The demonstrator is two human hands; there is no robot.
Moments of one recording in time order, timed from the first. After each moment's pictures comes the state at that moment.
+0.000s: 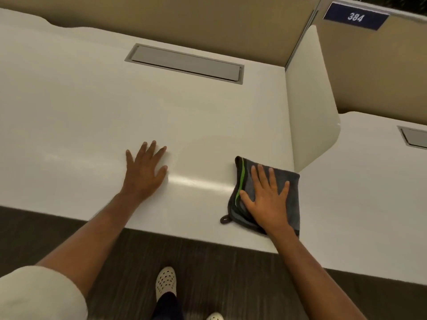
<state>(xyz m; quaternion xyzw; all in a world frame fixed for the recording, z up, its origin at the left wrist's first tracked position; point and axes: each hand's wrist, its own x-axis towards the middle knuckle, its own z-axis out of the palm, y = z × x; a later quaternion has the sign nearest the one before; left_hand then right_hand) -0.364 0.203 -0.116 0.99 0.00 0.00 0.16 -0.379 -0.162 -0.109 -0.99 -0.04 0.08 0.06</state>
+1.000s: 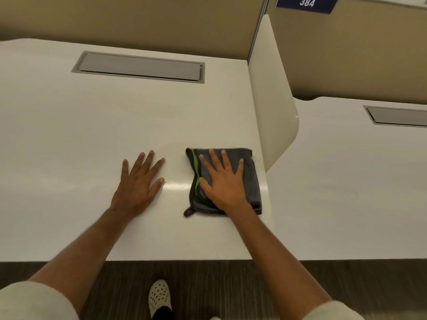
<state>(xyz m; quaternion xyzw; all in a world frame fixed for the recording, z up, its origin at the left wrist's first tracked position) -0.332 0.134 -0.121 0.99 -0.10 -0.03 0.11 -0.320 -0.138 -0.106 -0.99 -0.12 0.05 0.07</state>
